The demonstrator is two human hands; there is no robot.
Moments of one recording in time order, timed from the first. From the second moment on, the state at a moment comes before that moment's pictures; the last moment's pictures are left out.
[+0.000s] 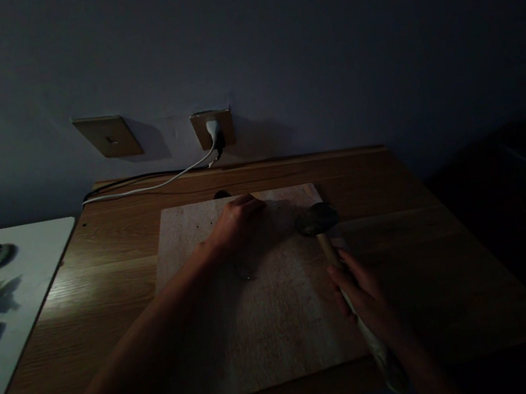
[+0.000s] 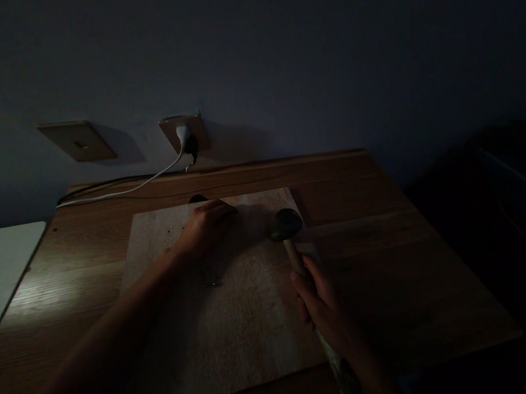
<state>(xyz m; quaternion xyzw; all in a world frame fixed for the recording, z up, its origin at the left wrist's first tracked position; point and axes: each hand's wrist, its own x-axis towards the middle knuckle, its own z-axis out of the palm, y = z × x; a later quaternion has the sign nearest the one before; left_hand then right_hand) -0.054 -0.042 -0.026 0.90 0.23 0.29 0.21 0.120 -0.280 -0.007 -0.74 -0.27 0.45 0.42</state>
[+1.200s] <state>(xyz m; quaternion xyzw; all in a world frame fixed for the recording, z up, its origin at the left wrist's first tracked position) -0.103 -0.047 0.036 0.94 0.20 -0.03 0.27 0.104 -0.256 0.005 -0.71 -0.35 0.48 0.39</state>
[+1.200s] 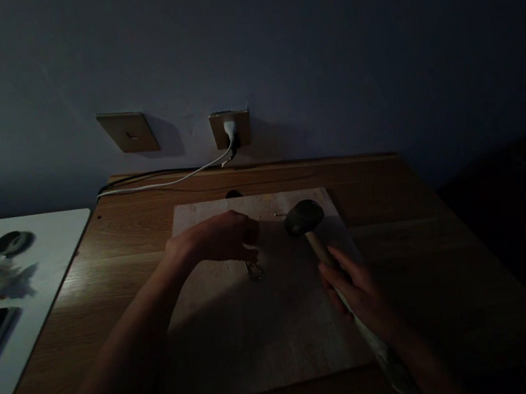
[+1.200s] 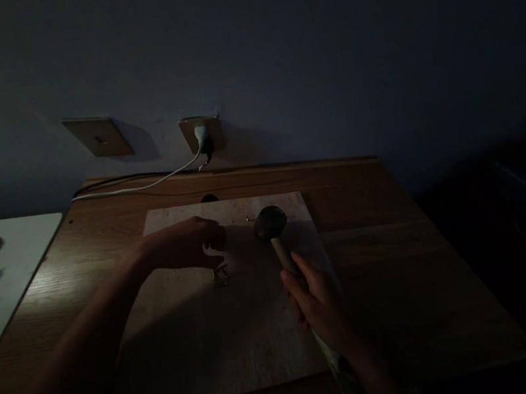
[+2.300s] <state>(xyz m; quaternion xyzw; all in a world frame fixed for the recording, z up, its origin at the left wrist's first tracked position) -0.089 -0.039 0.008 0.92 0.24 0.22 0.21 0.098 -0.264 -0.009 -0.69 -0.32 0.49 0.42</state>
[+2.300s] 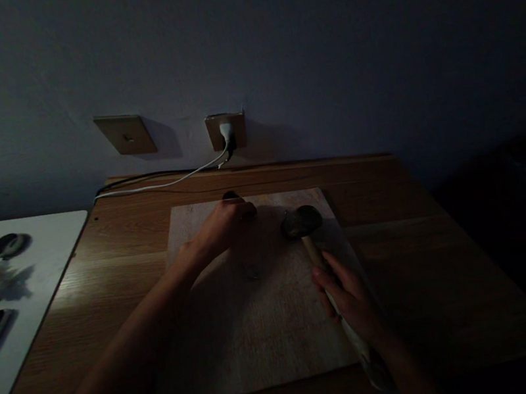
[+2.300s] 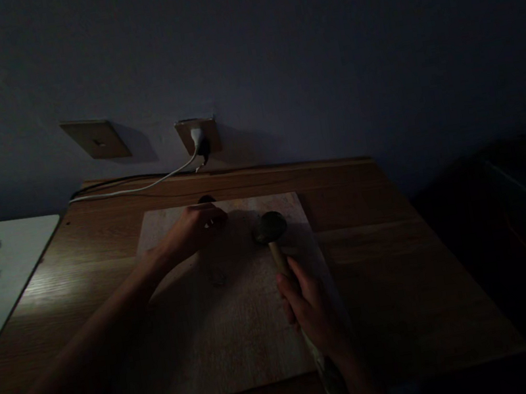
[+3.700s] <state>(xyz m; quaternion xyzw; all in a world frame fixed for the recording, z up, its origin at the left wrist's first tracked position) -0.081 -0.040 -0.024 0.87 0.29 0.29 0.29 0.084 -0.226 0.015 -0.67 -0.41 0.45 0.42</state>
